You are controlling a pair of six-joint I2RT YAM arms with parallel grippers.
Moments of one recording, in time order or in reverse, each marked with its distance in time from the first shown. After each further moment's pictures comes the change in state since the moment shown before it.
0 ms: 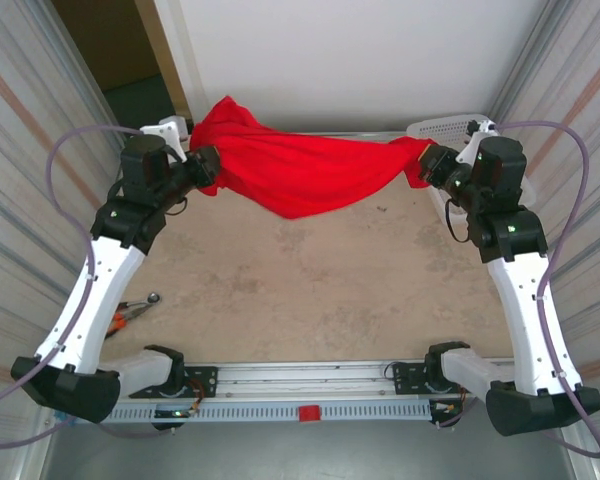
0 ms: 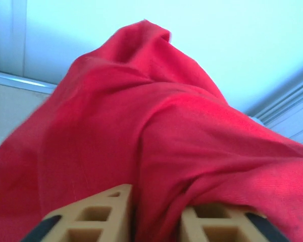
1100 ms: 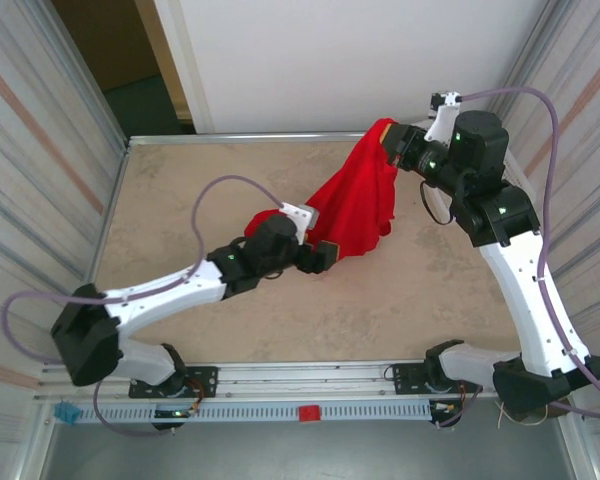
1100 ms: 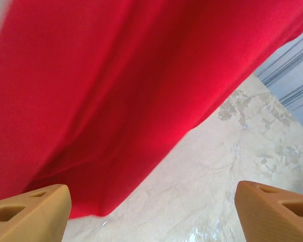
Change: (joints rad) left arm -0.659 0.233 -0.385 0.436 -0.165 0.059; right arm 0.238 0.137 0.257 -0.010 -0.029 0.007
